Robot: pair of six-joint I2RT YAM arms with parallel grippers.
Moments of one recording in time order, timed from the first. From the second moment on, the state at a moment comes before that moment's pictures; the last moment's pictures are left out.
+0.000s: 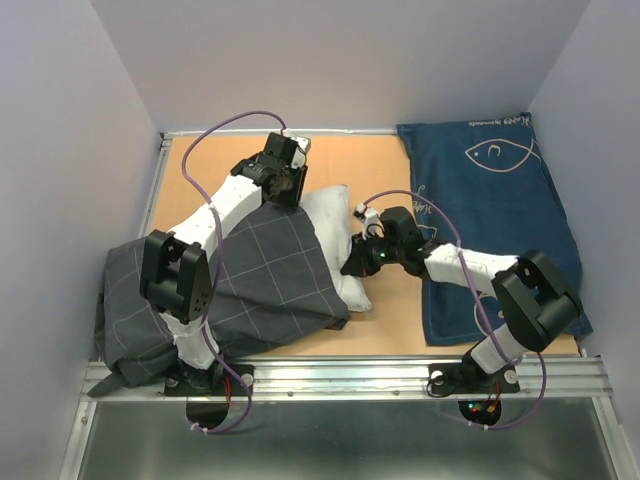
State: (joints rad) left arm -0.46 1.75 1.52 -0.64 -0.05 -0.13; right arm 0.61 1.56 0.77 0.11 -0.55 0.32
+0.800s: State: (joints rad) left arm -0.54 1.69 1.51 -0.58 0.10 -0.07; right arm 0.27 1.76 0.98 0.16 -0.62 0.66
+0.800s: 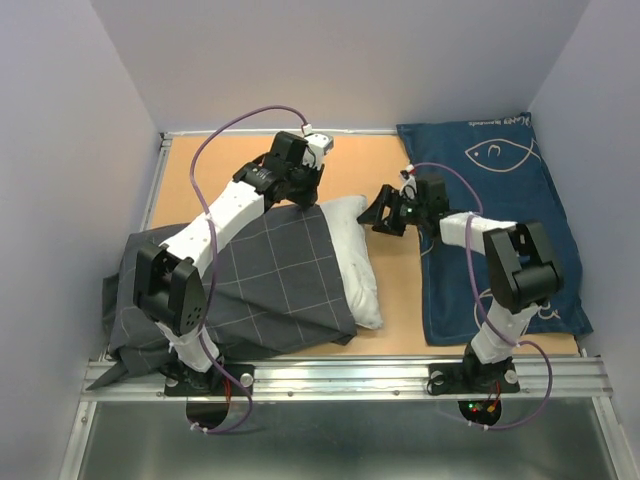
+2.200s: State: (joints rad) left arm -0.75 1.72 1.74 -0.34 0.25 -0.27; right arm 0.33 1.80 0.96 0.96 -0.84 1.43
